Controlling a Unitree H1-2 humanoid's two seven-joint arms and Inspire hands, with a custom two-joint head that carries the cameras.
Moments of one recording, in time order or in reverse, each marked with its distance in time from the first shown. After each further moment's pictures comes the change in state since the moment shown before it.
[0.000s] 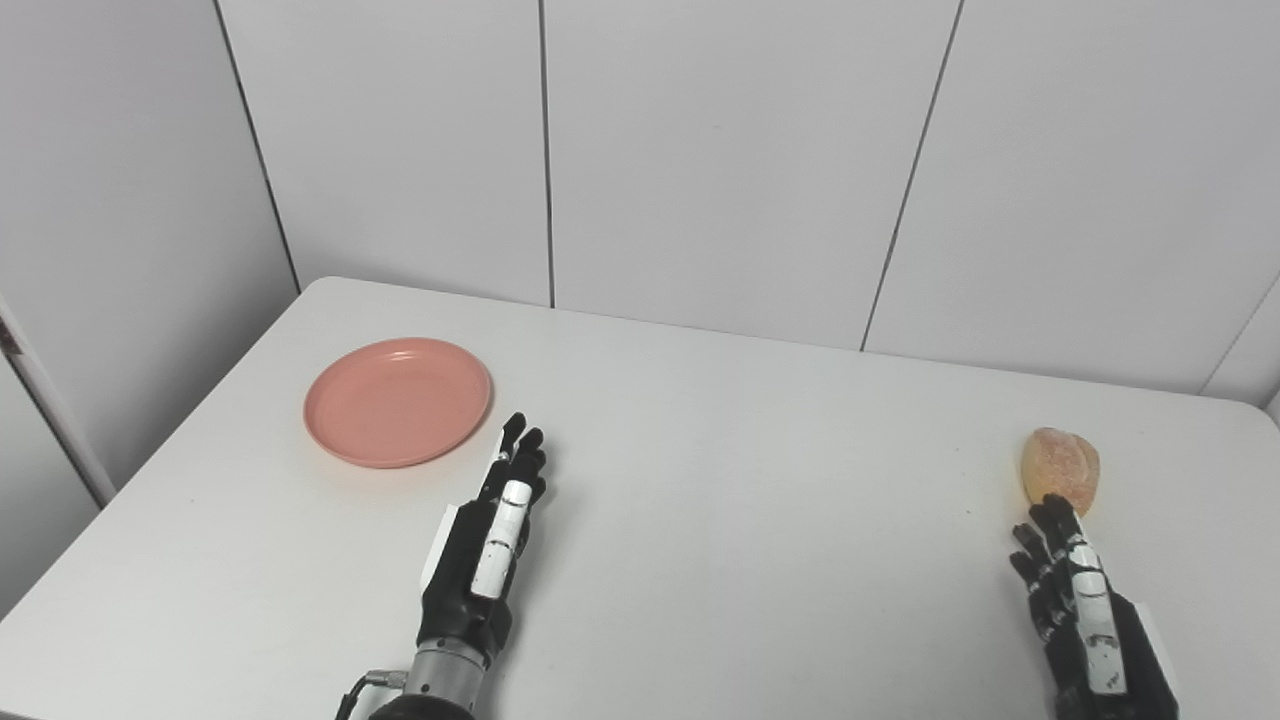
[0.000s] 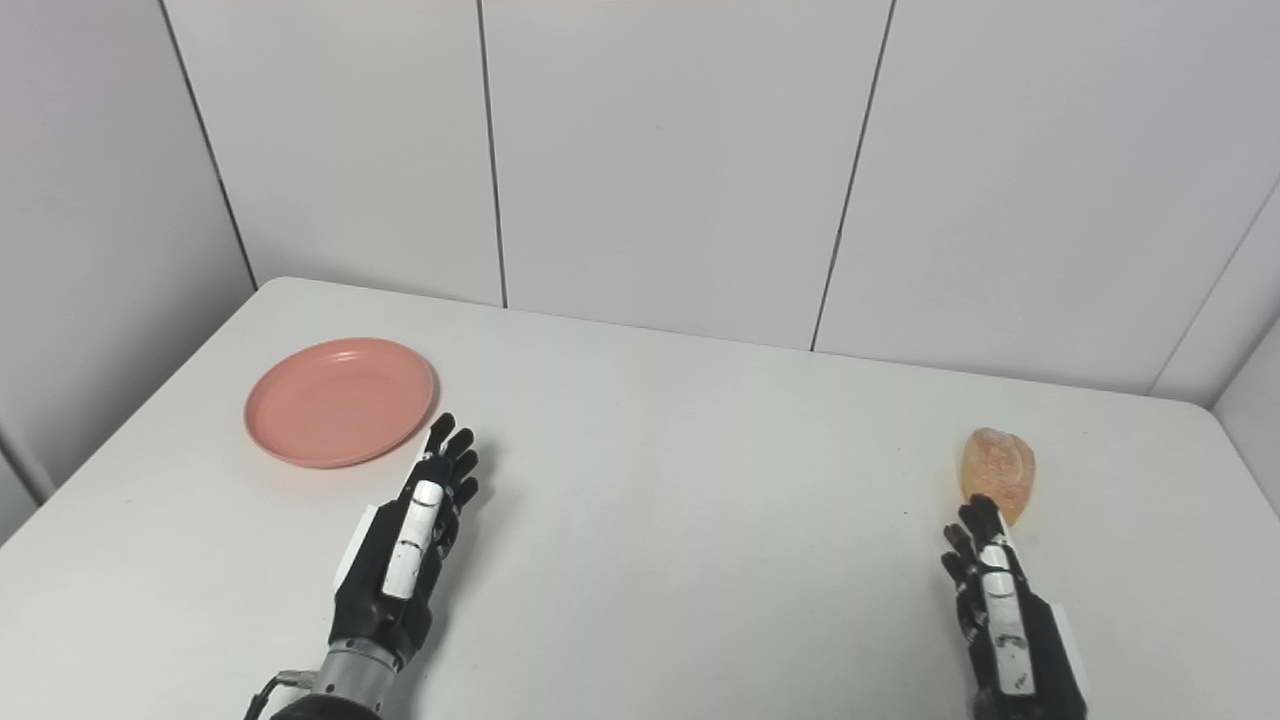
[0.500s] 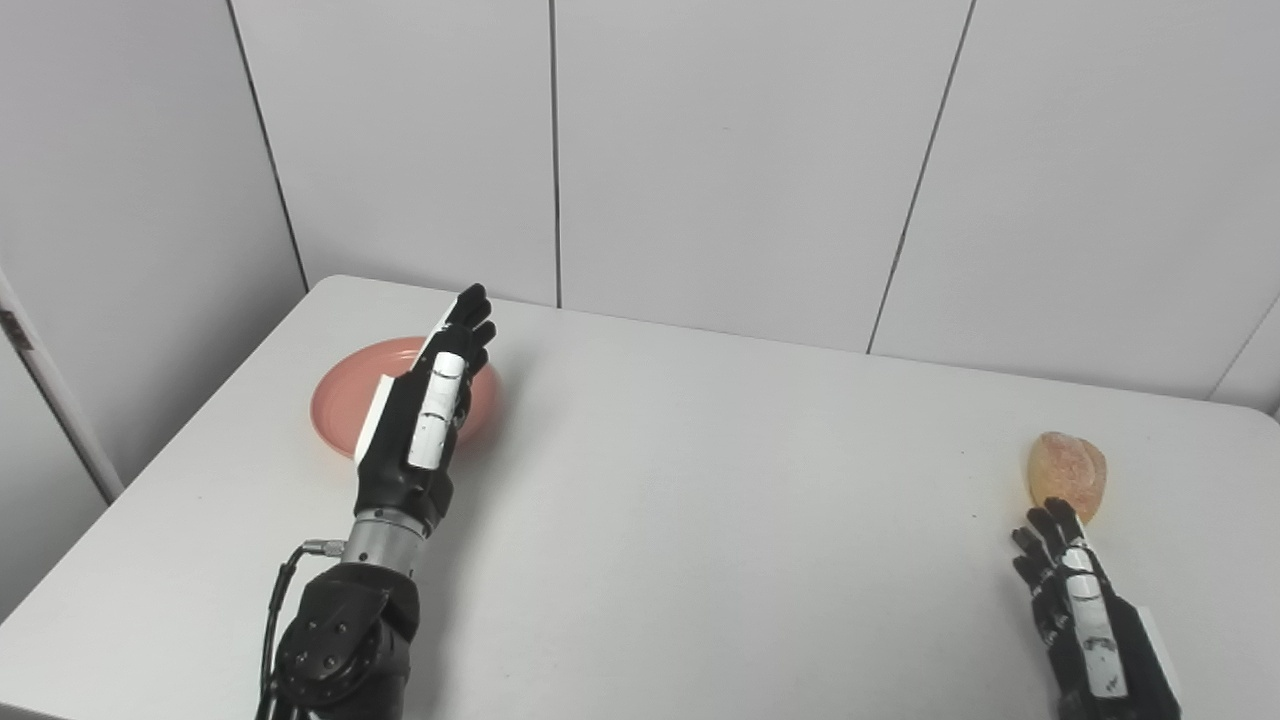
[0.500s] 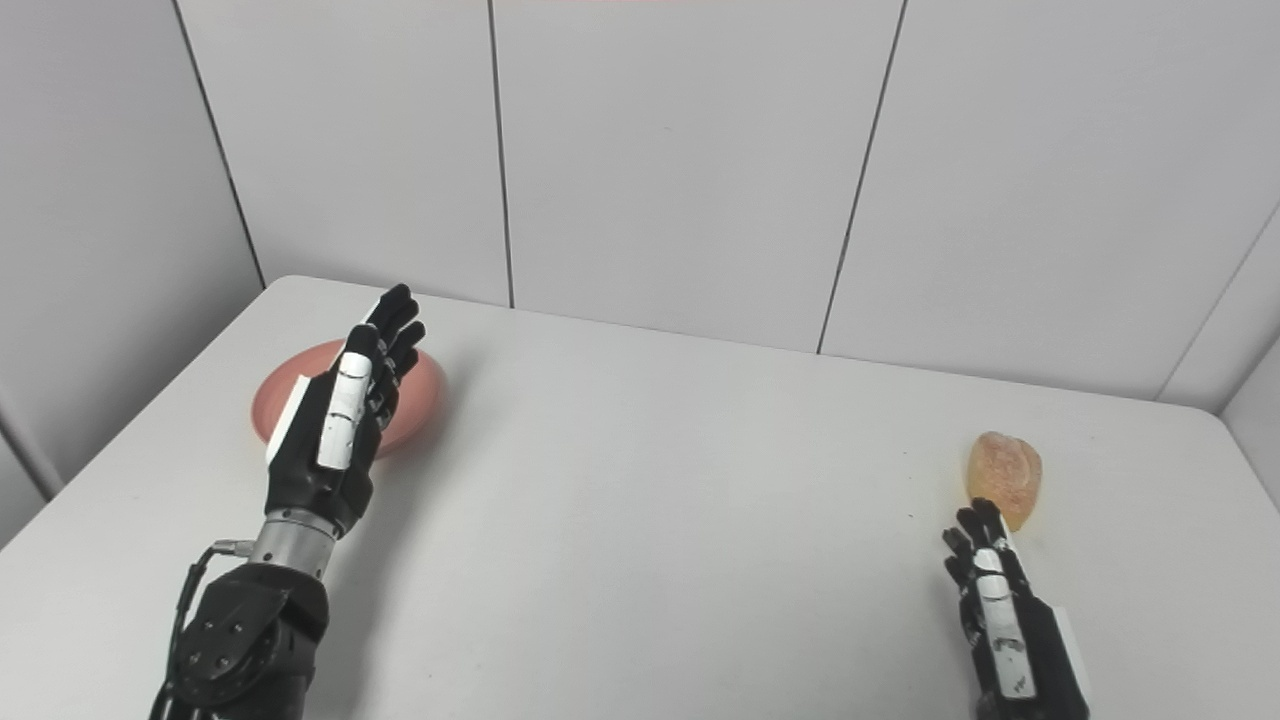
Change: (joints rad) left arm -0.210 0.163 0.132 -0.044 -0.049 0.102 0.006; right arm 0.001 0.003 -0.001 -0.001 -0.020 0.000 -0.002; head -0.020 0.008
